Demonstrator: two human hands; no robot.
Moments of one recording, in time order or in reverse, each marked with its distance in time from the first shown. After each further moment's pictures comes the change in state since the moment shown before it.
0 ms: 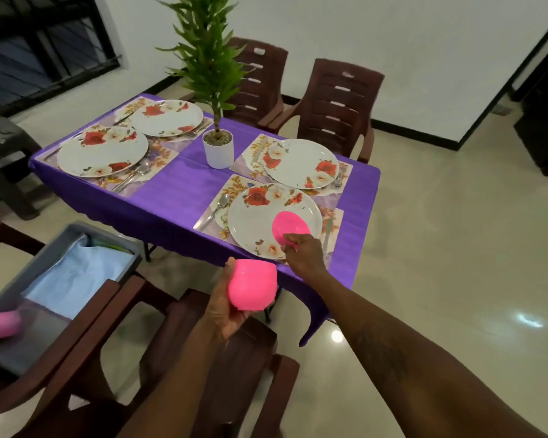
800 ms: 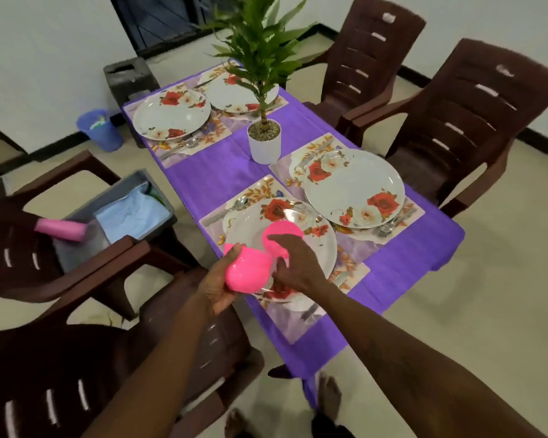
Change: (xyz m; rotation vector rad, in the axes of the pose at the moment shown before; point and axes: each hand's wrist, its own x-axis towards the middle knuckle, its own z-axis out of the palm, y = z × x) left_hand 0.139 0.021 0.109 -0.124 0.437 0.190; right_hand 0.199 0.051 -0.018 -0.134 -0.576 -0.693
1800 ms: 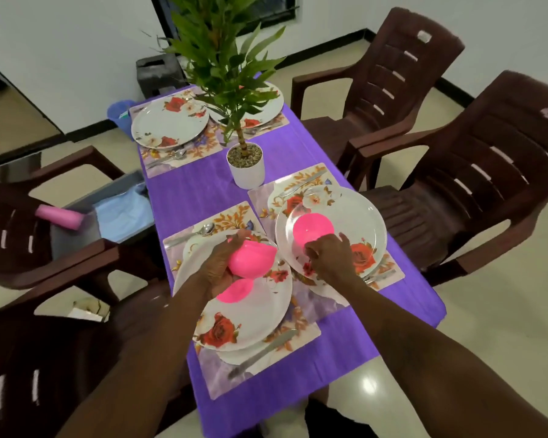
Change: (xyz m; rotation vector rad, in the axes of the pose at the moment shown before) left_hand 0.103 0.035 0.168 0.045 0.107 0.128; right_hand 0.131 0.186 -0.149 -0.474 -0.098 -0.048
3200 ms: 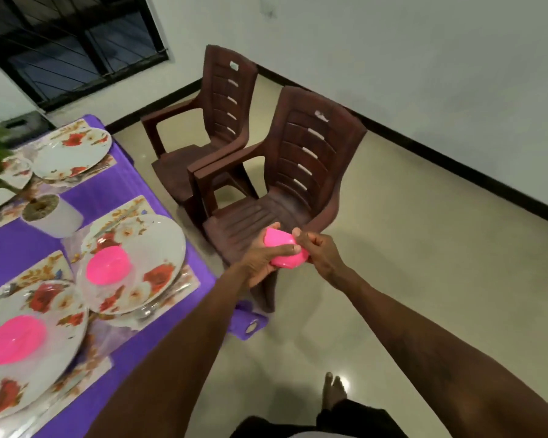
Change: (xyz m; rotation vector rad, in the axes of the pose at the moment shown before) left_hand 0.065 -0.225 0.550 0.222 -0.285 -0.035; right_hand -0.180 0.428 -0.214 1.212 0.148 0.403
